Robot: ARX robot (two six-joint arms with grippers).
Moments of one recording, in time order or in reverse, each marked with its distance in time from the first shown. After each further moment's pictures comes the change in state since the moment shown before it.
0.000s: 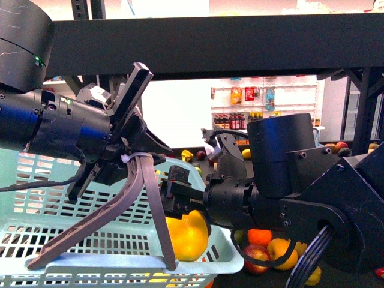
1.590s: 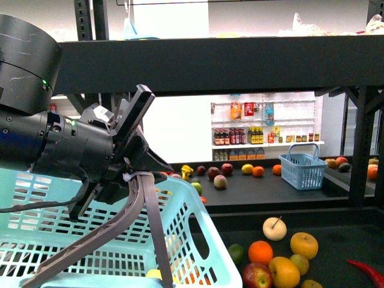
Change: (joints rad) left arm 0.000 0.002 0.000 0.000 -0.001 -0.005; right arm -0.414 -1.957 -1.103 -0.661 0.353 -0.420
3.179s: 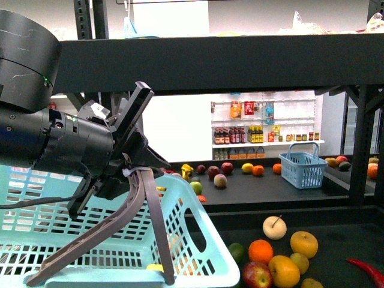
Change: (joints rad) left arm 0.000 0.000 0.000 0.024 -0.052 -0.030; right arm 0.030 -0.075 -0.069 0.009 0.014 0.003
